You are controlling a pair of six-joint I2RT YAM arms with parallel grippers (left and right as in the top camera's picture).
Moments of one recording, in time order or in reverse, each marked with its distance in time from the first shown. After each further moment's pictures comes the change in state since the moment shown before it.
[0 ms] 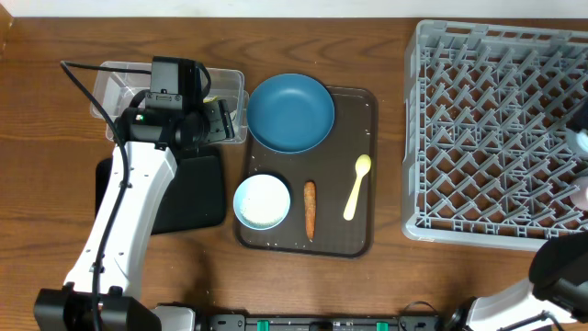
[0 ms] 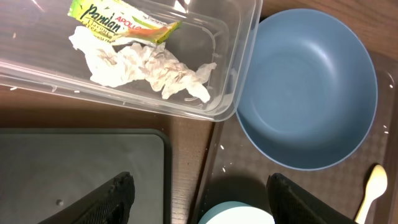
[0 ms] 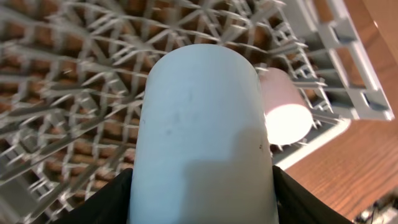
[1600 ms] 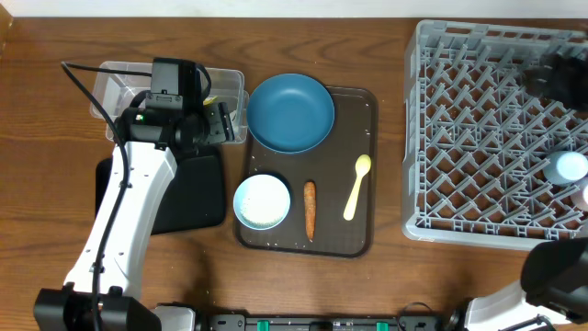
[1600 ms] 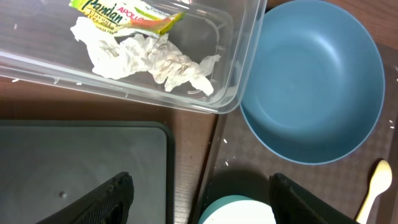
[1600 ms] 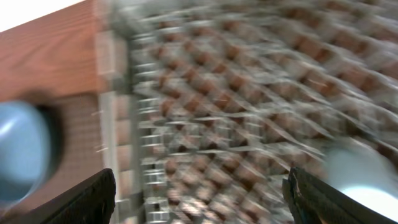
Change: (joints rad) left arm 0.000 0.000 0.000 -0.027 -0.003 0.000; right arm 0.143 -0.035 0.014 0.156 -0.455 -0.192
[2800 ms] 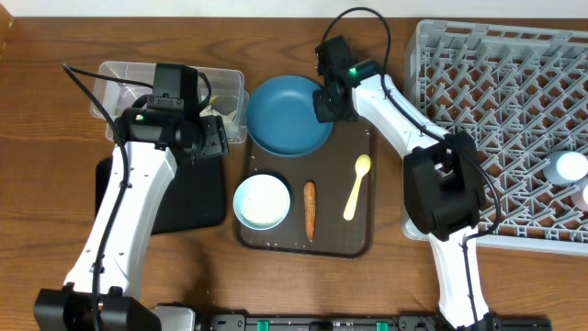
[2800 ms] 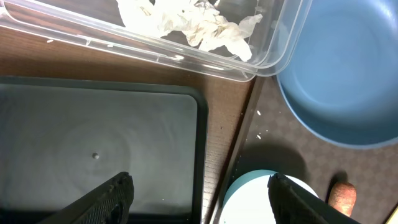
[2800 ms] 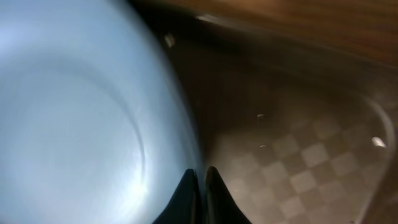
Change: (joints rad) left arm 0.000 0.000 0.000 -0.122 -0.079 0.003; right arm 0.818 0.554 0.000 0.383 0.307 0.323
